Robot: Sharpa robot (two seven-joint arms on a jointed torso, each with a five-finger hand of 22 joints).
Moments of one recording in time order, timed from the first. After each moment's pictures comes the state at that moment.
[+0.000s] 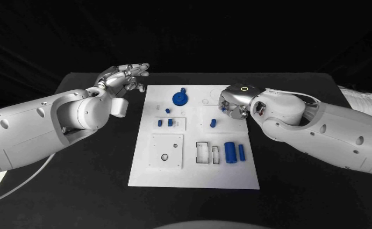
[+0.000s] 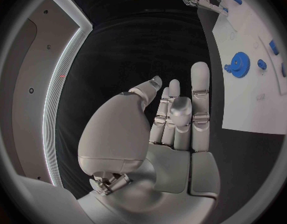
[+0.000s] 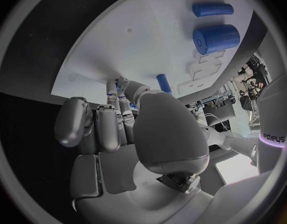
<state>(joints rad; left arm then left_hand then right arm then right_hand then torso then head) 1.22 -0.96 -0.02 1.50 0.13 -0.27 0.34 1.30 -0.13 0.43 0.00 0.05 1.00 0.16 0.16 0.07 1.04 0.08 0.52 0.27 1.36 -0.01 1.22 0.88 0.16 1.32 0.09 0.68 0.70 1.16 -0.77 0.02 1.52 -1.91 -0.09 -0.21 1.40 -0.07 0.52 0.00 0.06 1.18 0.12 0.07 0.10 1.23 0.06 0.06 0.10 1.47 -0.02 1.35 1.27 0.09 1.41 0.08 1.27 1.06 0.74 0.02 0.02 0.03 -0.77</state>
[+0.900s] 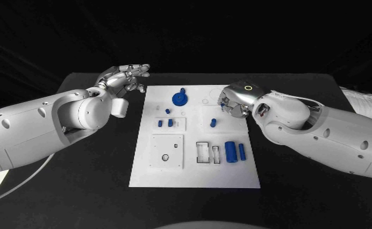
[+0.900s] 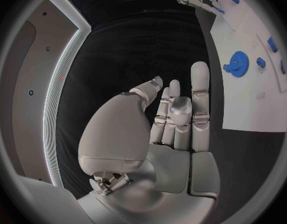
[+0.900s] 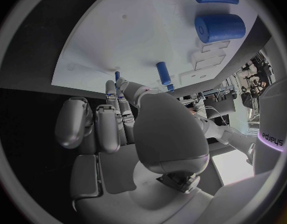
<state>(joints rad) 1.22 -0.96 -0.02 1.50 0.11 -0.28 0.33 1.31 -0.12 0.43 0.00 0.05 1.00 0.17 0.16 0.07 1.03 0.08 0.52 0.27 1.35 0.00 1.22 0.87 0.16 1.31 0.09 0.66 0.68 1.16 -0.78 0.02 1.55 -1.90 -0.23 -0.23 1.39 -0.07 0.55 -0.01 0.06 1.17 0.13 0.07 0.10 1.22 0.07 0.06 0.10 1.47 -0.02 1.35 1.28 0.09 1.41 0.08 1.27 1.07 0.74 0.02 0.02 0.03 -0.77</state>
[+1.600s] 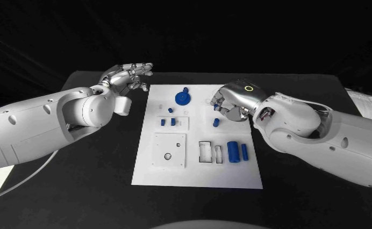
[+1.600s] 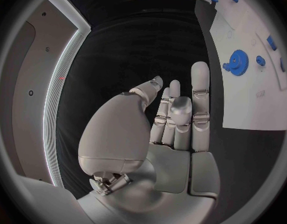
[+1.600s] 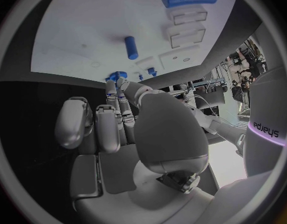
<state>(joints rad) 1.22 -0.96 -0.02 1.50 0.11 -0.28 0.33 1.31 -0.12 0.43 -0.01 0.05 0.99 0.17 0.16 0.07 1.02 0.08 0.53 0.27 1.35 0.00 1.22 0.87 0.16 1.31 0.09 0.66 0.68 1.16 -0.81 0.03 1.72 -1.88 -0.27 -0.23 1.38 -0.08 0.55 -0.01 0.05 1.17 0.13 0.07 0.11 1.23 0.07 0.06 0.10 1.47 -0.02 1.36 1.28 0.09 1.41 0.08 1.27 1.07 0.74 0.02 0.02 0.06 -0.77</state>
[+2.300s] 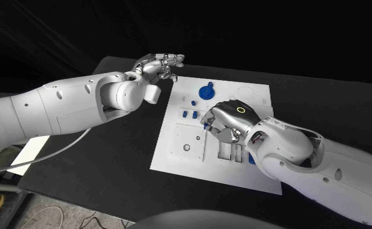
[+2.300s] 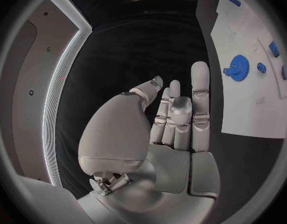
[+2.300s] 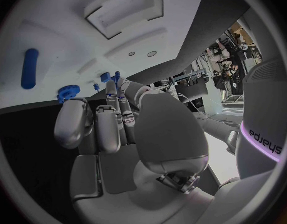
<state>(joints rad) 1.22 -0.95 -0.02 1.51 0.10 -0.28 0.33 1.31 -0.12 0.43 -0.01 0.05 0.99 0.17 0.16 0.07 1.01 0.09 0.53 0.27 1.35 0.00 1.22 0.87 0.16 1.31 0.09 0.66 0.68 1.03 -0.65 0.03 1.71 -1.88 -0.27 -0.19 1.37 -0.08 0.55 -0.01 0.05 1.17 0.13 0.07 0.11 1.23 0.07 0.06 0.10 1.47 -0.02 1.36 1.28 0.09 1.41 0.08 1.27 1.07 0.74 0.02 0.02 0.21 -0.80</state>
